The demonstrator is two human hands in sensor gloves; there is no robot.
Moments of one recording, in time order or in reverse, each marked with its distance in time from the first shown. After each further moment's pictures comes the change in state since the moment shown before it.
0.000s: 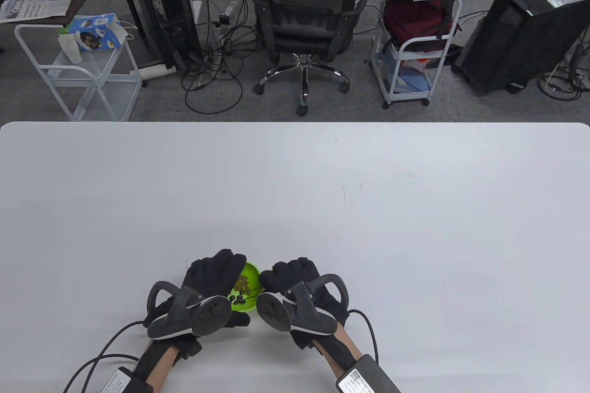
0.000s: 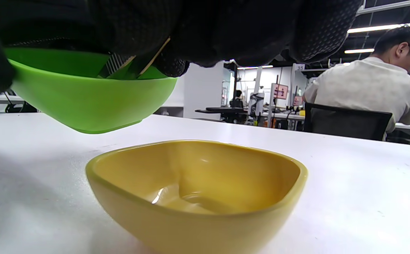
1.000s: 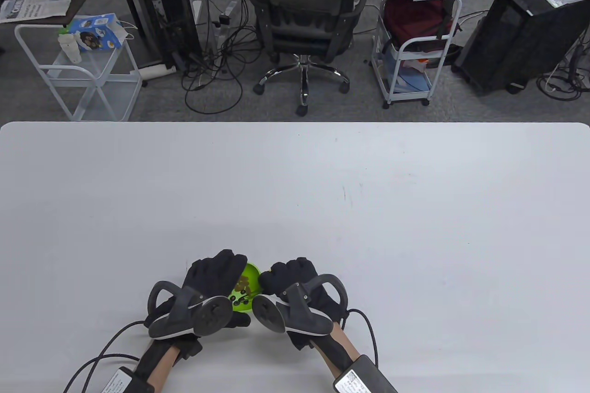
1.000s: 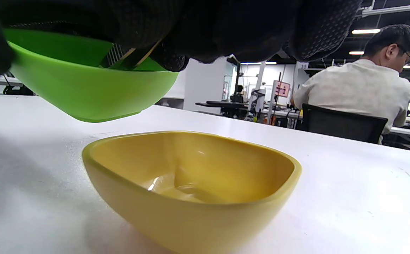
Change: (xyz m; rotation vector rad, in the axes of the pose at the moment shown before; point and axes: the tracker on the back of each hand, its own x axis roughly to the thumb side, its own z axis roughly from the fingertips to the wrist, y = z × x) left_hand 0.001 -0.001 -0.001 -0.009 -0.003 -0.009; right_hand 0.007 0.001 -0.002 0.037 -0.011 0.058
